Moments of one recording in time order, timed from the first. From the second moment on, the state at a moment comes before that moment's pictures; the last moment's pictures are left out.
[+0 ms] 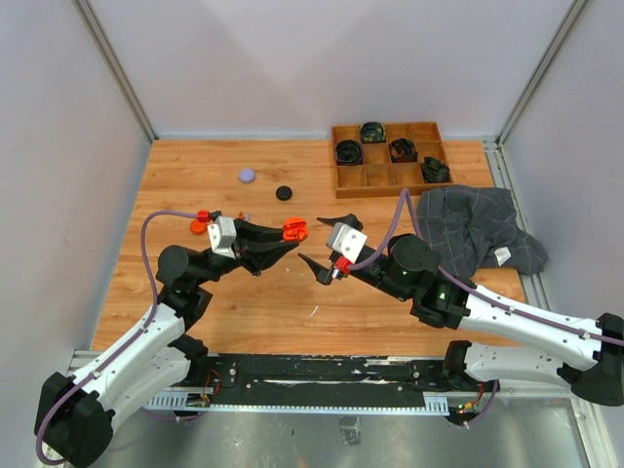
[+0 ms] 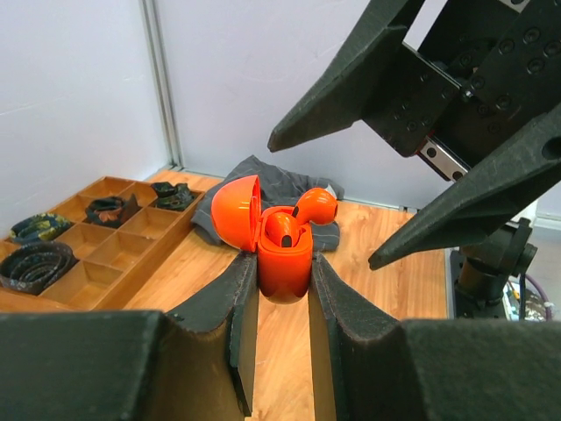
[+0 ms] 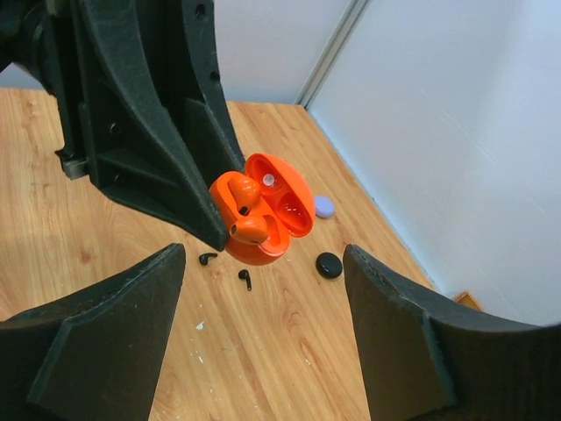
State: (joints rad) left arm -0.49 0.78 0.43 0.78 0.69 -0.26; right arm 1.16 1.00 0.87 0.17 0.09 -0.44
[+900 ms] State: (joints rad) left arm -0.48 0.78 0.43 0.77 0.71 -0.26; right arm 1.14 1.01 0.87 0.24 0.25 -0.33
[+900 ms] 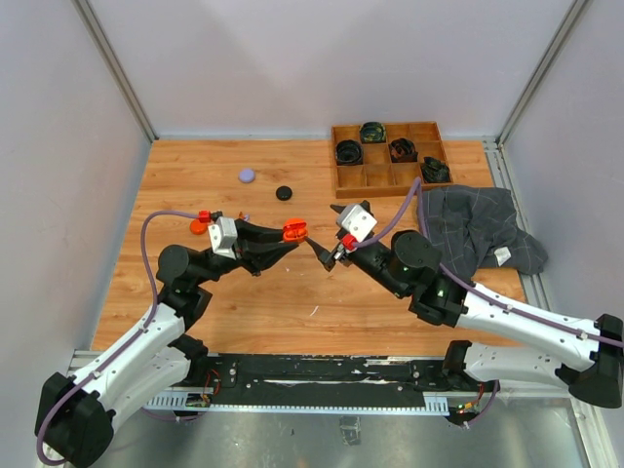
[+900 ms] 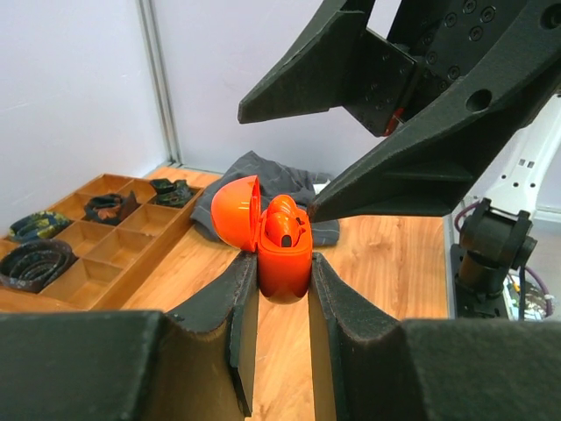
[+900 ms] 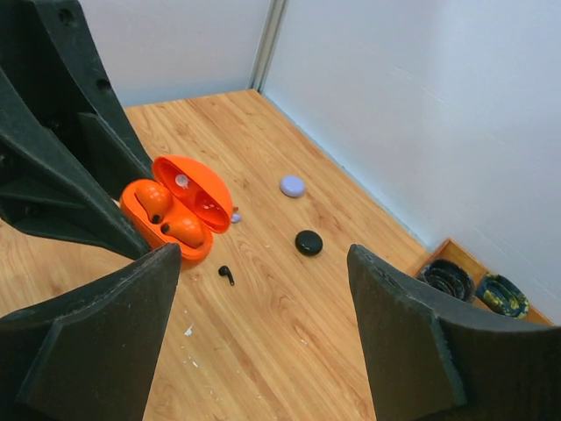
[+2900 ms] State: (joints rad) left arm -0.45 0.97 0.61 0.31 0.68 -0.05; right arm 0.87 1.09 1.03 -0.22 -0.25 -0.28
